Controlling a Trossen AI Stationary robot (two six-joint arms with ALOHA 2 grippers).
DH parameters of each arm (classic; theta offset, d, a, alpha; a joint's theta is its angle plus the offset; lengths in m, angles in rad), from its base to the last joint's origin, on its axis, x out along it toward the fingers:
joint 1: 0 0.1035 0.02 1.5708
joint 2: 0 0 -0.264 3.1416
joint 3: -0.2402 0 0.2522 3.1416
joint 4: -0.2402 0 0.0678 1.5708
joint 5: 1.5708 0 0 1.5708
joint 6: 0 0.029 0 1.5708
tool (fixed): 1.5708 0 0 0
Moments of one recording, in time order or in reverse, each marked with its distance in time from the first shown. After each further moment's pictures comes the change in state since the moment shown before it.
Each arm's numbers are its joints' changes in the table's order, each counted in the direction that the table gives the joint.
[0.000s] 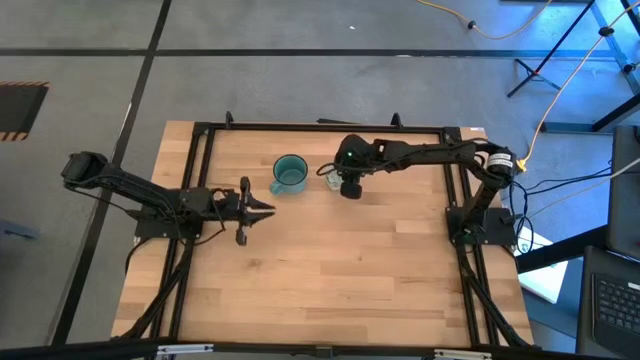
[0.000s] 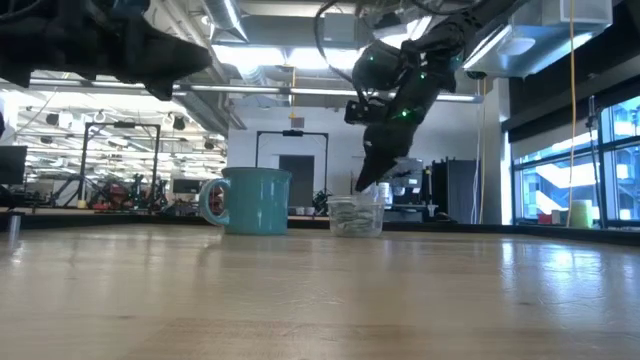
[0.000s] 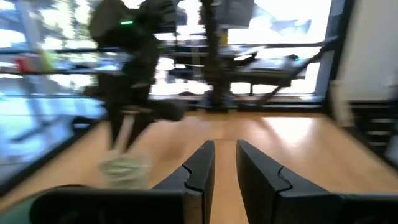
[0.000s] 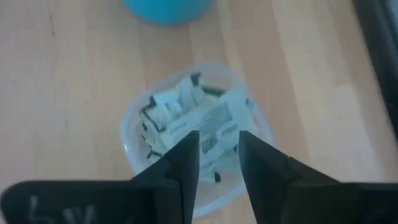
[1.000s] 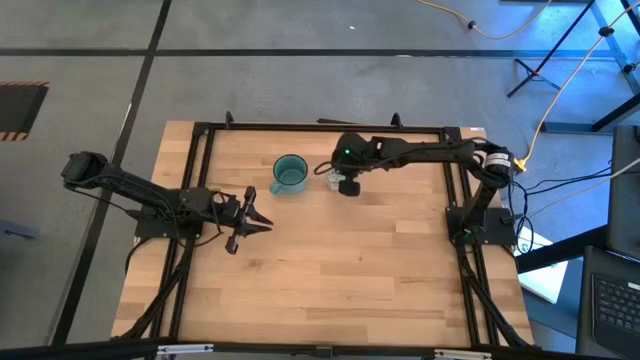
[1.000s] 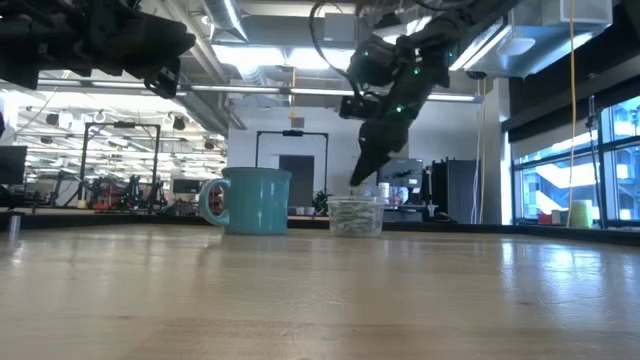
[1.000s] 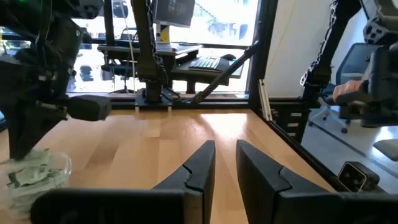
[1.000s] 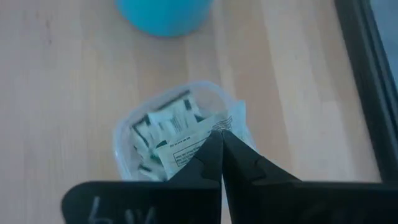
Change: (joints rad) left arm 0.000 0.000 0.000 -0.001 0.259 -0.069; right arm 0.007 -0.018 -0.053 -0.025 0.014 -0.057
